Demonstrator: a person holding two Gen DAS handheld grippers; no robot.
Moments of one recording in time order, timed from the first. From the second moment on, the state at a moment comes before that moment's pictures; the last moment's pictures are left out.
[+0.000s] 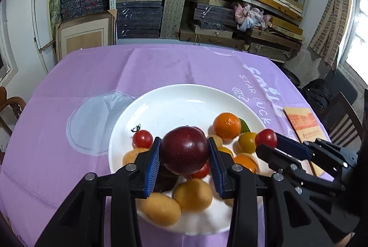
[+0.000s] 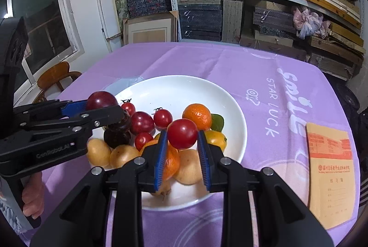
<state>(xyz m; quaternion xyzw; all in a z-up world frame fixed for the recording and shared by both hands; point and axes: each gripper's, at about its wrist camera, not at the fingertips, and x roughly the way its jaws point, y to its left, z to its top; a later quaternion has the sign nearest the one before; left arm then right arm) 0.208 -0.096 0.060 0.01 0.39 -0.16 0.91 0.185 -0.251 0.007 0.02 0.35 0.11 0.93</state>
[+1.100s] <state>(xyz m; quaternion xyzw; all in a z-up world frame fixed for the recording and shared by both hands) 0.188 -0.065 0.071 0.03 0.35 -0.09 0.93 0.137 -0.256 0.021 0.04 0.29 0.08 0.95</state>
